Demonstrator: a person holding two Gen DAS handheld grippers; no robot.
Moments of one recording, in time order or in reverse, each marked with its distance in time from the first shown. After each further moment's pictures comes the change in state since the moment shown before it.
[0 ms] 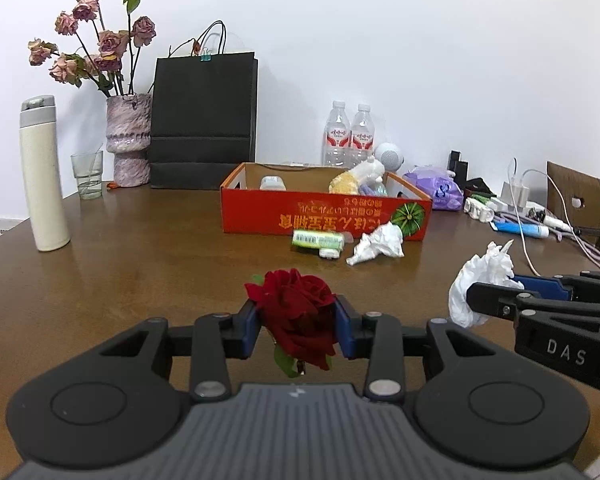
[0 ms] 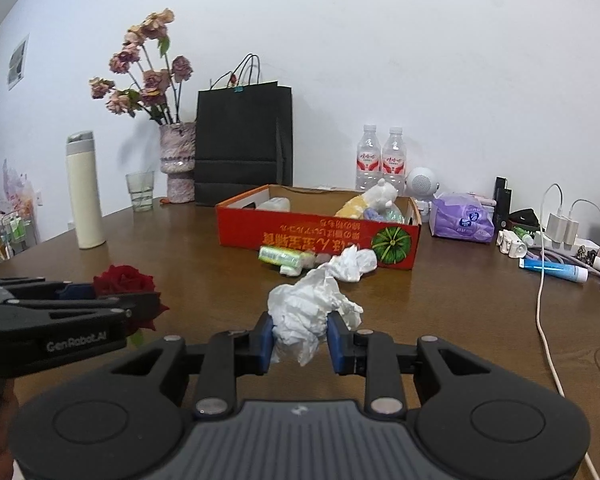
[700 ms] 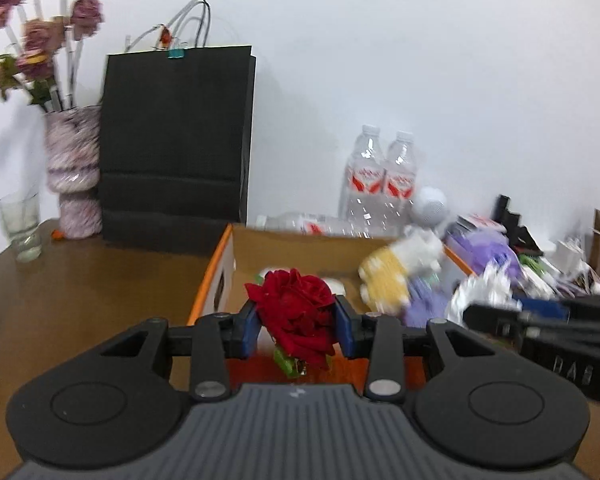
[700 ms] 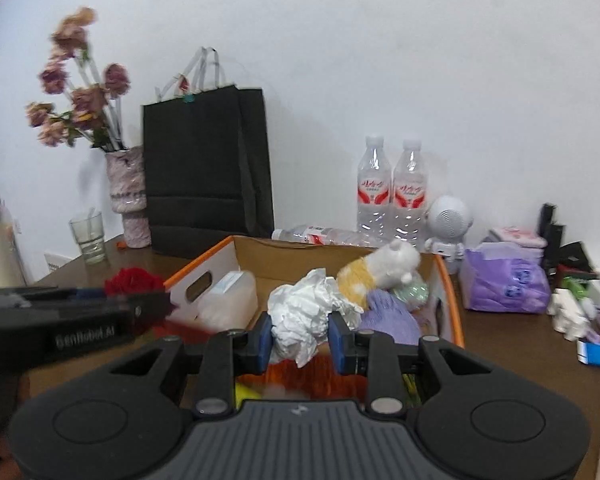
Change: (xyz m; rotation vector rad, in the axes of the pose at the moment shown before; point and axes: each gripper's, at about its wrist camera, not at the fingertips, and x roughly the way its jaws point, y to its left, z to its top) left arm 0.227 0.037 0.164 -0.019 0.048 -0.030; right arm 0.218 -0.050 0.147 0.052 0.061 0.038
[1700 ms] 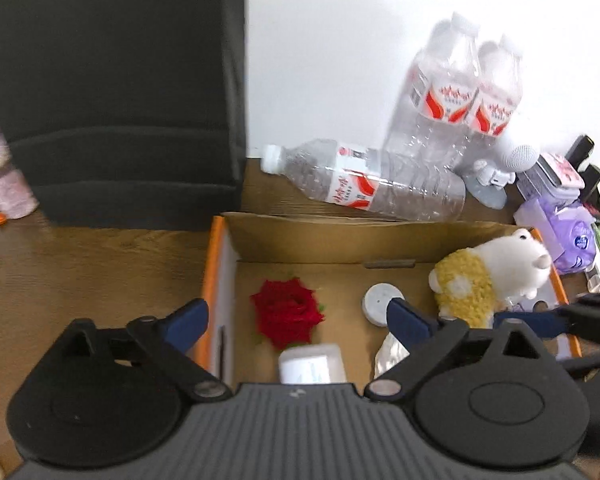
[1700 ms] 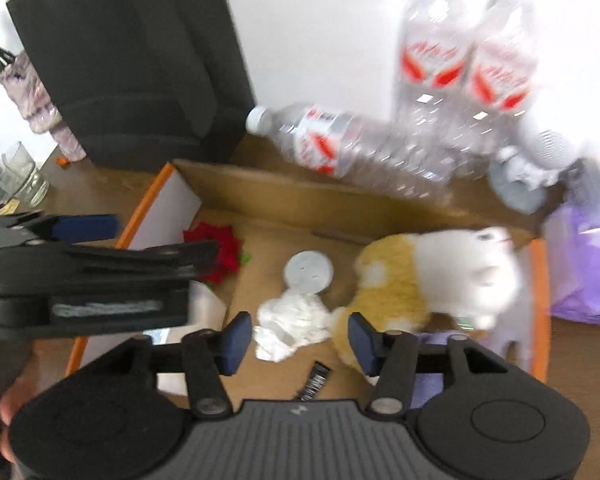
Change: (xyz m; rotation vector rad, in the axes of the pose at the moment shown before) left arm 0.174 0.026 0.102 -0.009 0.548 0.024; right arm 0.212 -0.026 0.110 0.060 0.656 0.016
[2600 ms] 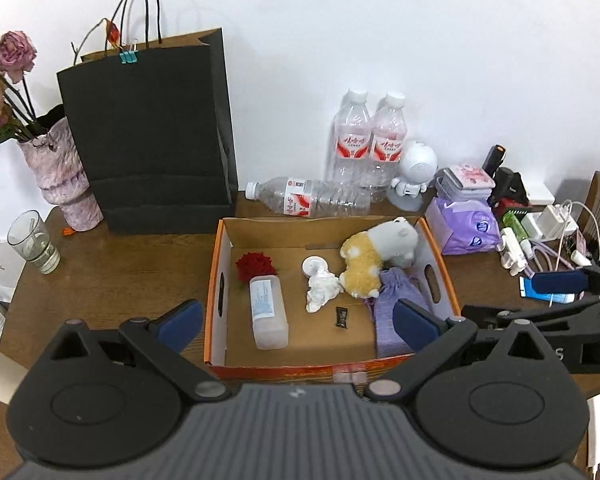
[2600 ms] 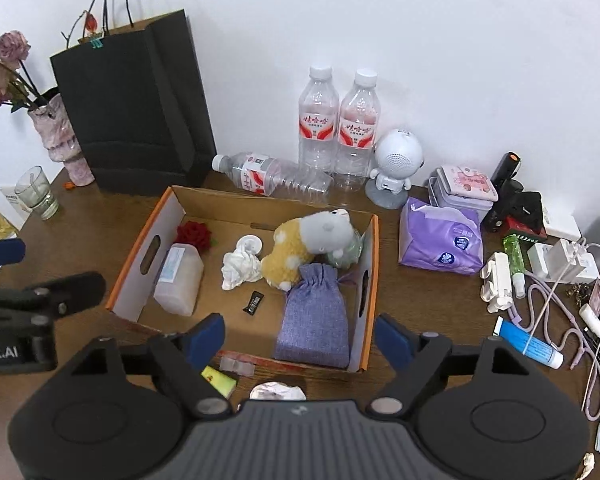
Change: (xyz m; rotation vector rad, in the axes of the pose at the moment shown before) left arm -0.203 -0.065 -0.061 0.063 -0.123 0.008; right arm -0.196 -0.007 -0.082 0.039 -0.118 -0.142
